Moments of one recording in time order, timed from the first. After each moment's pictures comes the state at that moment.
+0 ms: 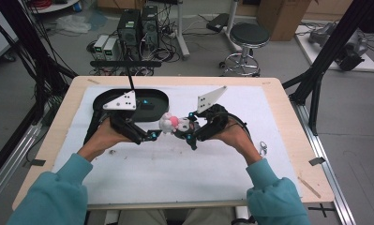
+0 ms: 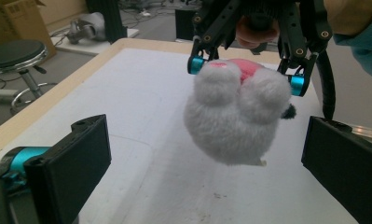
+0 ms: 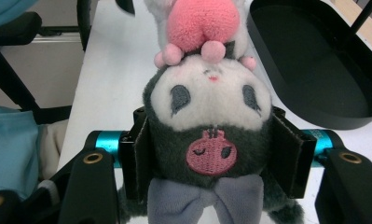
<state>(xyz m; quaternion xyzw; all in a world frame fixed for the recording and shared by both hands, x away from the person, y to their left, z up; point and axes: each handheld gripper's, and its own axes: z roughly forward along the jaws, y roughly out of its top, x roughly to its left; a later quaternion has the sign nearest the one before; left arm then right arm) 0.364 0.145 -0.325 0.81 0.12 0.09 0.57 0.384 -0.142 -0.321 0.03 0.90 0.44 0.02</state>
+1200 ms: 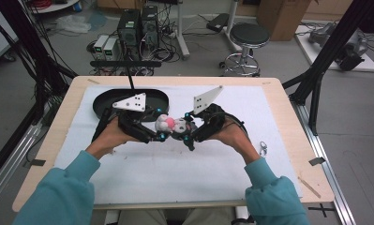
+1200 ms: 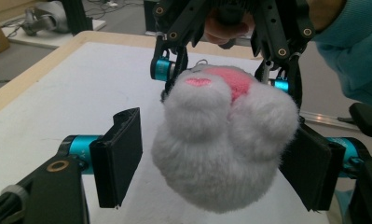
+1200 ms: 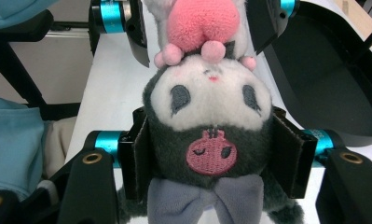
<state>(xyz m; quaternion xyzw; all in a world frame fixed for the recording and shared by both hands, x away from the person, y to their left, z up) 0.367 0.129 -0.327 0.82 0.09 0.03 0.56 0.382 -0.133 -0.316 0.01 0.90 0.44 0.02</state>
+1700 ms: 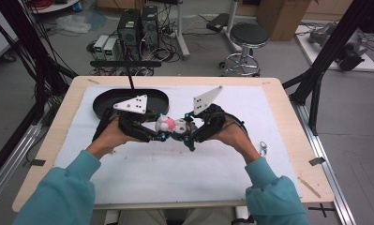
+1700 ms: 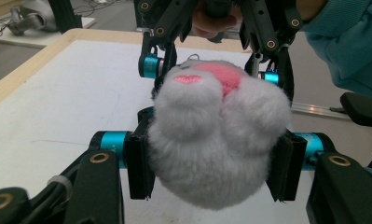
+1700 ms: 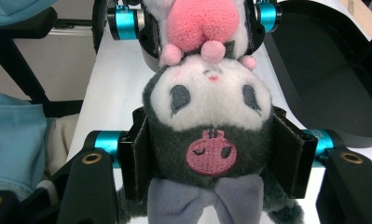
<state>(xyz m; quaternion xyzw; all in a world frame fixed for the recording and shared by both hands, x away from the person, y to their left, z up) 0.366 0.128 -0.328 0.83 0.07 0.03 0.55 0.382 -0.133 -0.317 0.00 0.90 0.44 0.02</state>
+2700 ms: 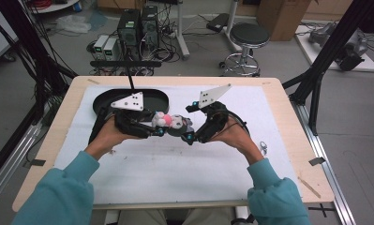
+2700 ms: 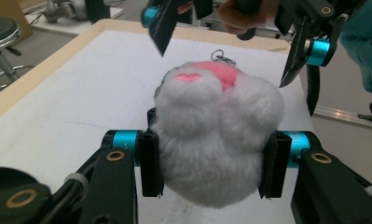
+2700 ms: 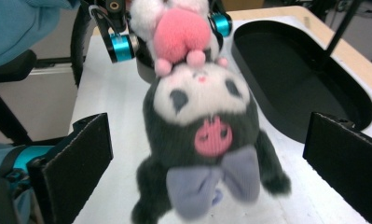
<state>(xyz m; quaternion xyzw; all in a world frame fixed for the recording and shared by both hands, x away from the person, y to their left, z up) 0.362 0.137 -0.320 0.83 0.12 0.06 0.54 0.383 -0.142 -0.314 0.07 0.87 0.49 0.04</state>
